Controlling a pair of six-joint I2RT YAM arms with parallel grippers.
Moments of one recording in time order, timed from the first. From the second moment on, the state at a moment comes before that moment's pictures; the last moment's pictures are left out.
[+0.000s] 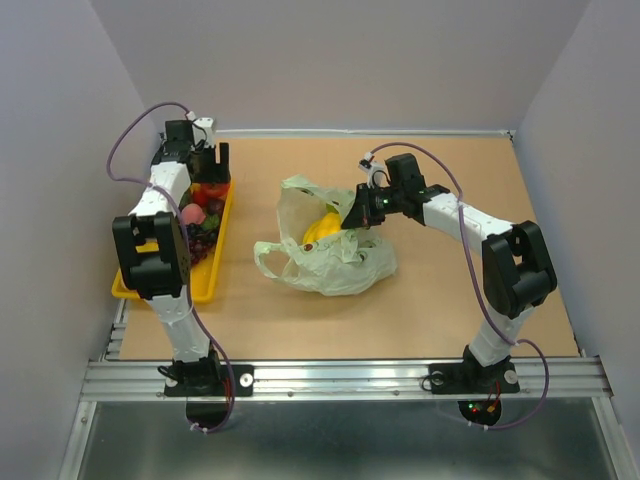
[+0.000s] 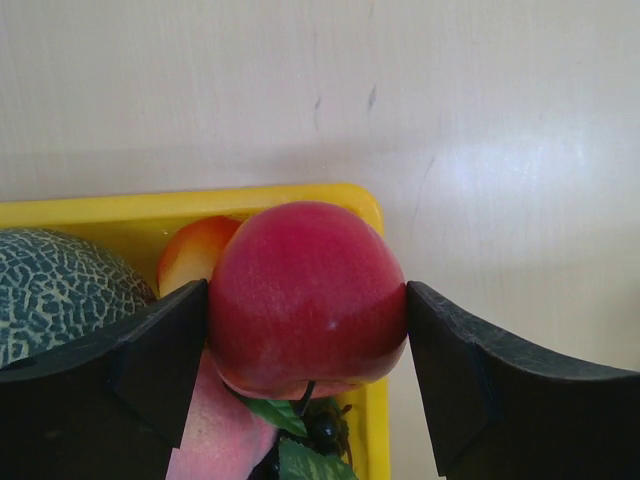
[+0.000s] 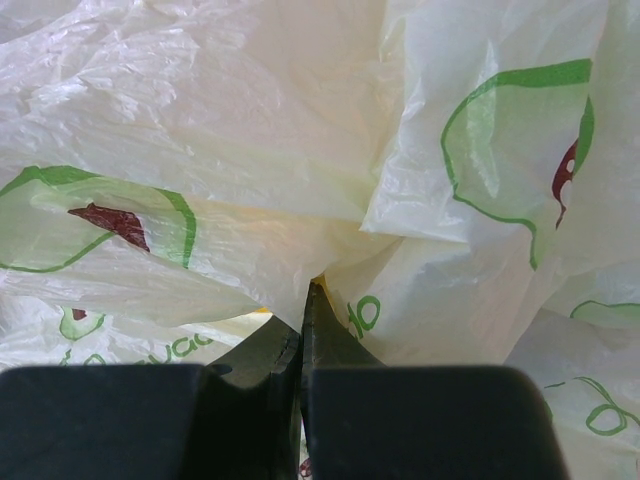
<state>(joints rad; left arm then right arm) 0.08 1.92 1.58 -0.44 0.17 0.11 0.42 1.78 1.26 -0.23 -0.71 0.37</state>
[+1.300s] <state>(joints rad) -0.39 1.47 1.08 -0.05 0.37 -0.13 0.42 1.71 1.26 -0.23 -0.74 0.35</state>
